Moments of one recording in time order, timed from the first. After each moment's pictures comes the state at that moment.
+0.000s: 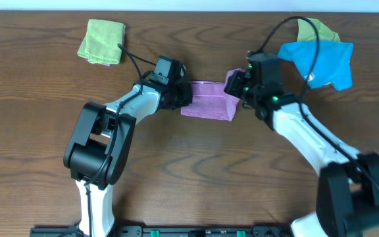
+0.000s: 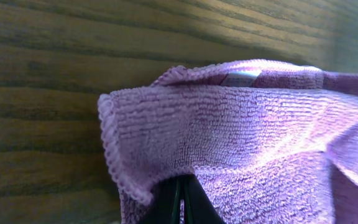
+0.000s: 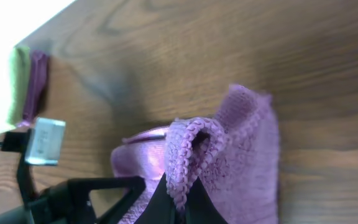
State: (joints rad) left arm -0.39 2.09 1.27 -0.23 0.39 -0.54; right arm 0.31 1.71 1.07 -0.15 -0.13 0.67
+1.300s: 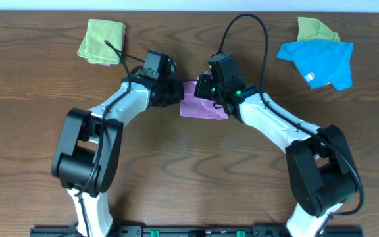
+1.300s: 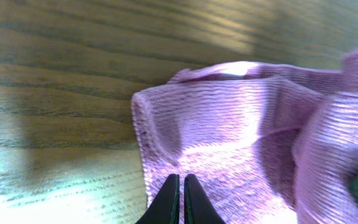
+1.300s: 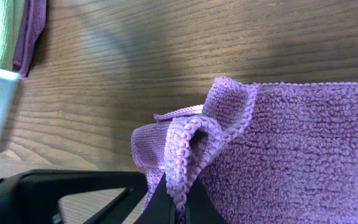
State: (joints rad) left arm -0.33 2.00 1.27 -0.35 0.39 -0.52; right arm 0.48 1.89 1.22 -0.17 -0.10 0.67
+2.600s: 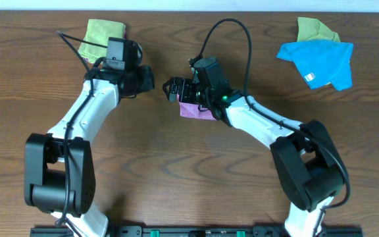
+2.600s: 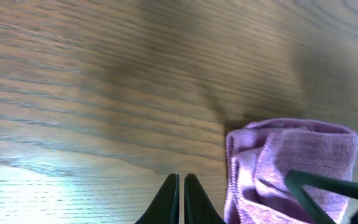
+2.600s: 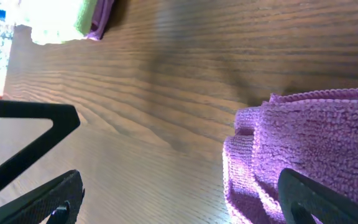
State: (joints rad) left arm -0.15 1.82 1.27 -0.48 0.26 -0.41; right arm 0.55 1.96 1.23 -0.01 -0.29 0.70
